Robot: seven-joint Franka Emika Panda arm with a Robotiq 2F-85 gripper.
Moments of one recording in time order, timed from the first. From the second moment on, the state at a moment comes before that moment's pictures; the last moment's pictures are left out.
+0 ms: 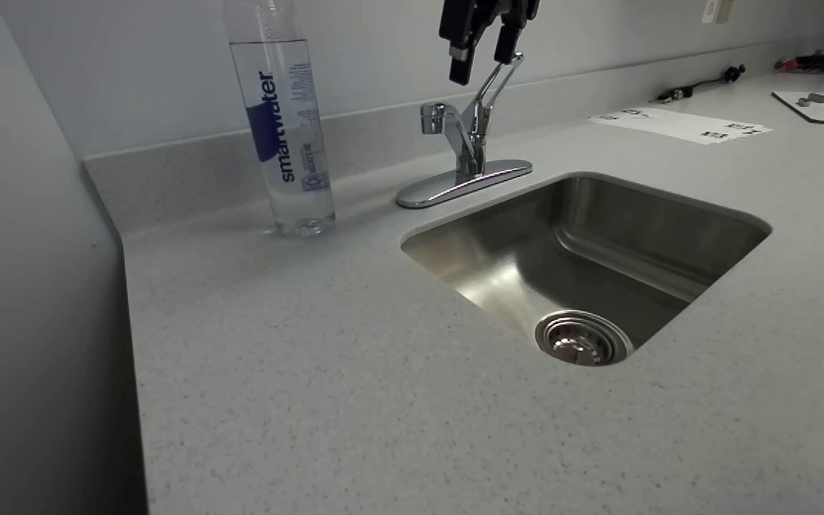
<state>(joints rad) 0.21 0.45 0.05 -1.56 -0.24 2.28 0.18</state>
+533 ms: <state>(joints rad) 0.21 0.46 0.04 -1.53 -0.25 2.33 0.19</state>
